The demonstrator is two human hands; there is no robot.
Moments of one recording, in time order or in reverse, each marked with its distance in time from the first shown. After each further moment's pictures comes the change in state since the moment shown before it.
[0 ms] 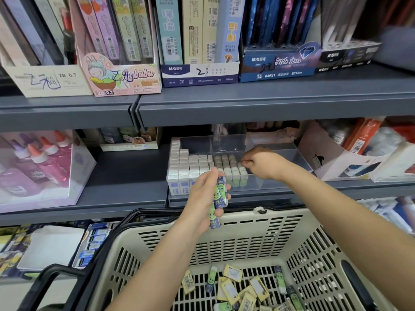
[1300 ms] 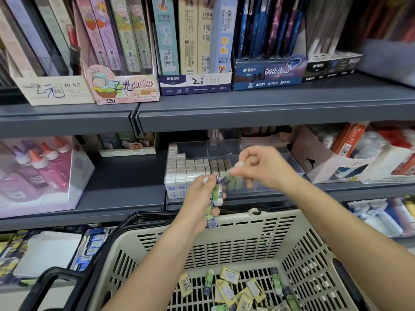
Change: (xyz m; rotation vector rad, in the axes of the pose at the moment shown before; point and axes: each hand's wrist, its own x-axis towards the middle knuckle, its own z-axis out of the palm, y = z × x) left_hand -0.005 0.002 0.002 0.008 0.026 0.064; right_hand -0.063 -0.027 -0.019 0.757 0.202 -0.037
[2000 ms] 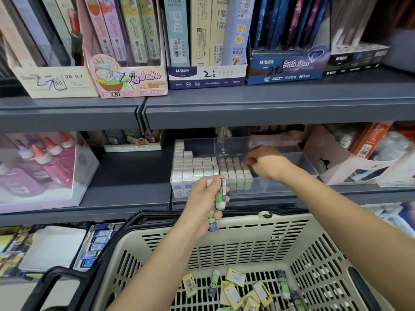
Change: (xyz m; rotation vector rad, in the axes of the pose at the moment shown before) left_hand 0.007 -0.005 -0.013 0.014 -0.006 -0.004; right_hand 0.072 0.040 0.009 -0.794 -0.126 0.089
